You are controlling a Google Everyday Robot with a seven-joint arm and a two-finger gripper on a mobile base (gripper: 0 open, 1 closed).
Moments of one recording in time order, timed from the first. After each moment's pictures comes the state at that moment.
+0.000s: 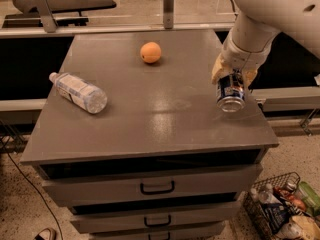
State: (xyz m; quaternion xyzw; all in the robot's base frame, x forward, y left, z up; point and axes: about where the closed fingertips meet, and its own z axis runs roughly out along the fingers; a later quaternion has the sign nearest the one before) arm 0.606 -0.203 0.887 0.08 0.98 0.00 0.18
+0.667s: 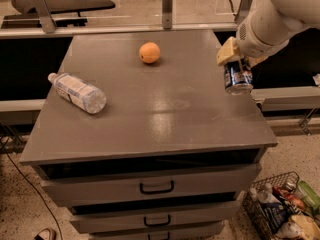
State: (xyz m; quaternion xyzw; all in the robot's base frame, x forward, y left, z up) arm 0.628 -0.211 0.935 -0.01 0.95 0.04 0.31
